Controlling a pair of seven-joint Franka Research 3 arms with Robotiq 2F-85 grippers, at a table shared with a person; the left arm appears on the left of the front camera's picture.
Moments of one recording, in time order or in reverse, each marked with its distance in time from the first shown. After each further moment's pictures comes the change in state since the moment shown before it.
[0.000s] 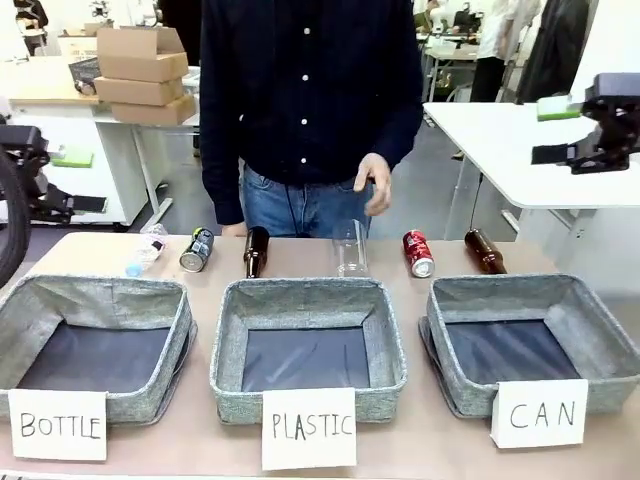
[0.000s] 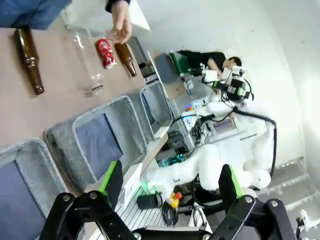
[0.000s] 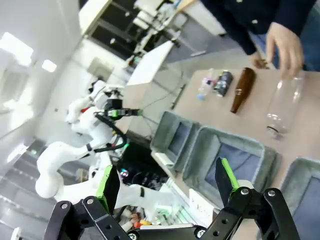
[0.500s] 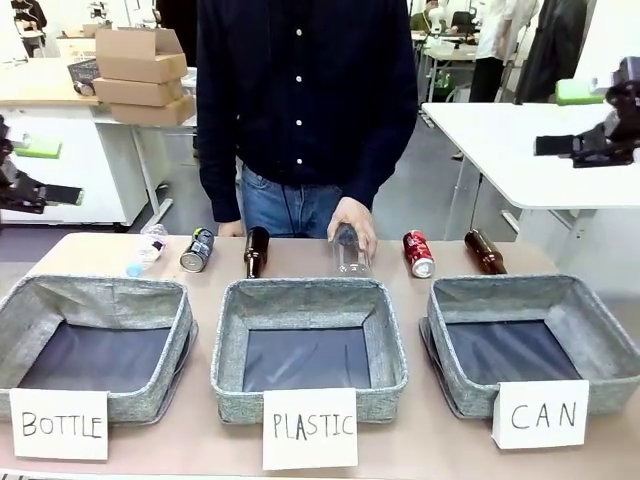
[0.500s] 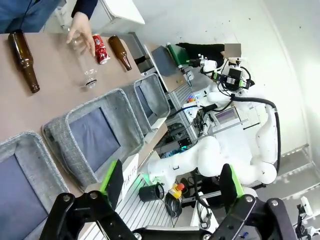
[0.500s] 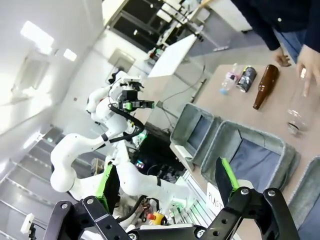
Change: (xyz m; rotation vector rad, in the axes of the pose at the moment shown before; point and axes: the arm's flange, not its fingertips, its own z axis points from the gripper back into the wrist) left arm -0.005 -0.026 0.016 0.004 0.025 -0.047; right arm -0.005 0.008 0.006 0.097 0.028 0.003
